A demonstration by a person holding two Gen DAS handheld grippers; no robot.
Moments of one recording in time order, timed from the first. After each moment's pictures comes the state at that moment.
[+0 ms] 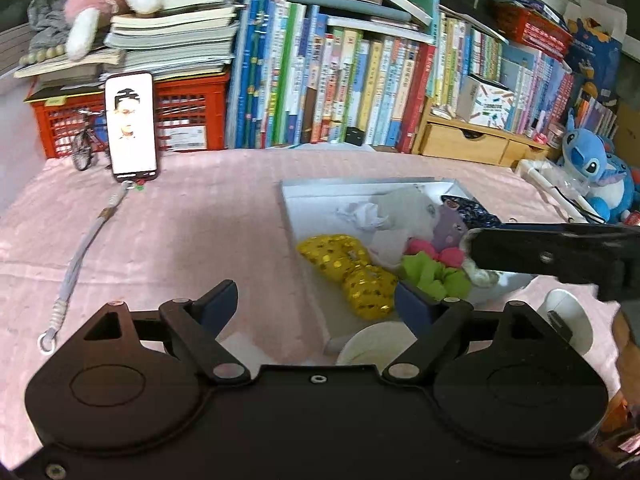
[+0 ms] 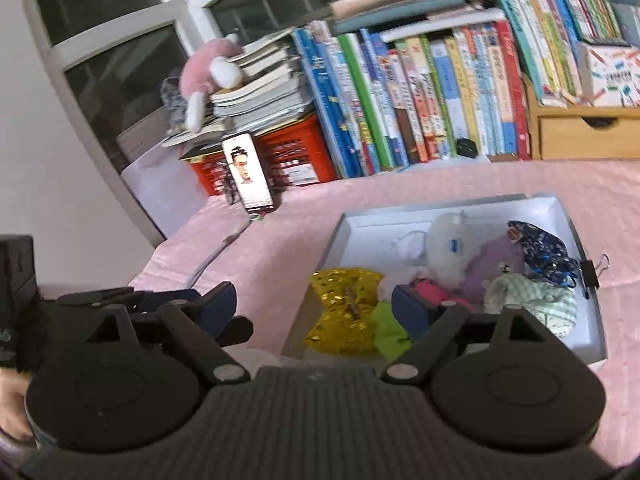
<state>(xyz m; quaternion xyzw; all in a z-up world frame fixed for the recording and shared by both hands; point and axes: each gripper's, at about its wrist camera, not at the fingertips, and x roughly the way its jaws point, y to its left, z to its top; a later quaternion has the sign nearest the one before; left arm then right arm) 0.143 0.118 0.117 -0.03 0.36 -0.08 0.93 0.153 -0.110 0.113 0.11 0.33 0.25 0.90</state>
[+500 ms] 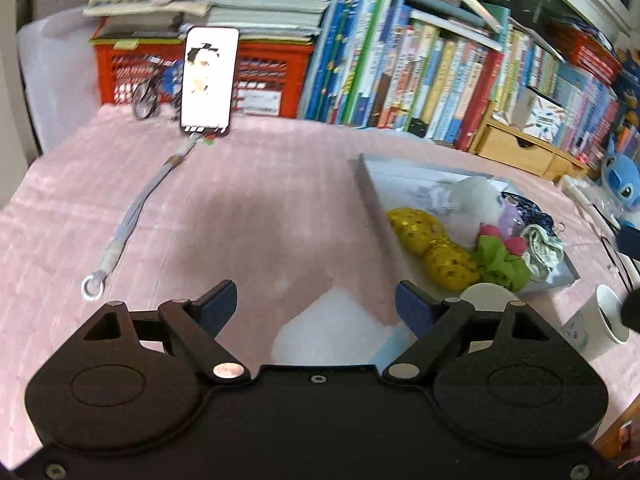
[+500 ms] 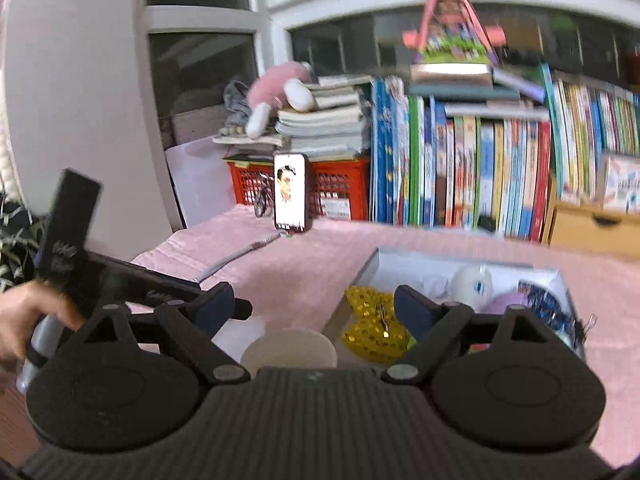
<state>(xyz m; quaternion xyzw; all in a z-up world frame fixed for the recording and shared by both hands) 0.130 0.188 0.085 -0.09 0.38 -0.03 0.92 0.066 -0.066 0.120 -0.02 0.20 0.27 0.94</state>
